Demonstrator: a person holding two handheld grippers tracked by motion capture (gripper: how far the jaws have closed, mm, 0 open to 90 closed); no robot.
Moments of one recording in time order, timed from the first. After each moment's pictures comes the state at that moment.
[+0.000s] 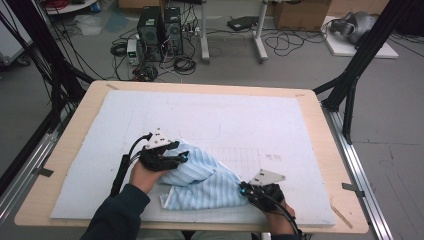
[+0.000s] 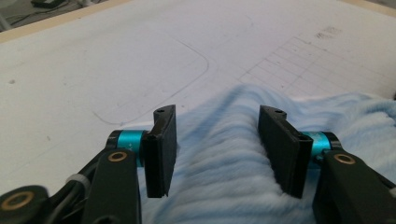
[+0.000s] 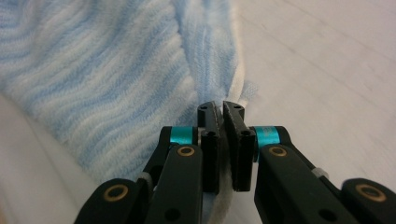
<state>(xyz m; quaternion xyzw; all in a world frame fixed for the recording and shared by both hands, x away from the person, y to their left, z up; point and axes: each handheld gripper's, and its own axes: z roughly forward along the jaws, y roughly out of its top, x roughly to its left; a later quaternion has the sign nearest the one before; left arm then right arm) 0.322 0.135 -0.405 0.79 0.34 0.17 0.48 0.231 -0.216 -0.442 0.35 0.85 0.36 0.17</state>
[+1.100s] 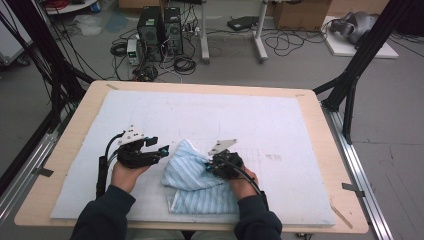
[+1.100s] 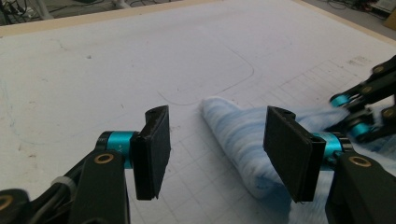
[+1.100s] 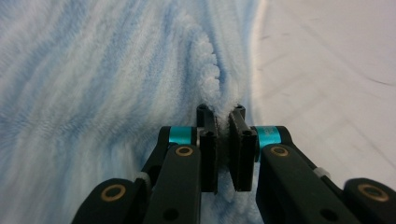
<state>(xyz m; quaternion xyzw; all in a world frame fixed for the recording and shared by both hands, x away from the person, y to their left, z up) 0.319 0.186 -0.403 0.75 0.39 0.18 0.50 0.318 -0.122 -0.426 0.28 0.88 0.36 0.13</state>
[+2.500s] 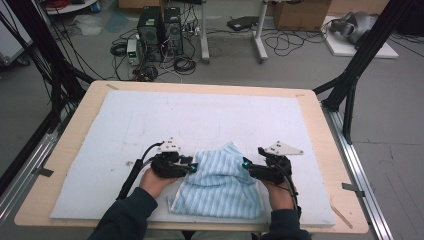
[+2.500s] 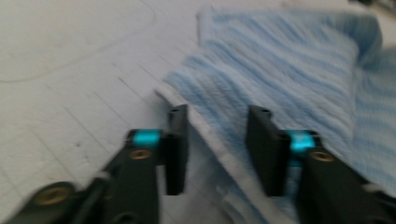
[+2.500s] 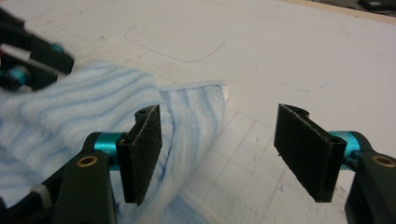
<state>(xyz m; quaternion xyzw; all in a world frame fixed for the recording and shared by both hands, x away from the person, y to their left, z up) 0.318 0.107 -0.443 0.85 0.29 0.06 0.44 0.297 -0.227 -0.411 0.42 0.77 0.44 0.21</state>
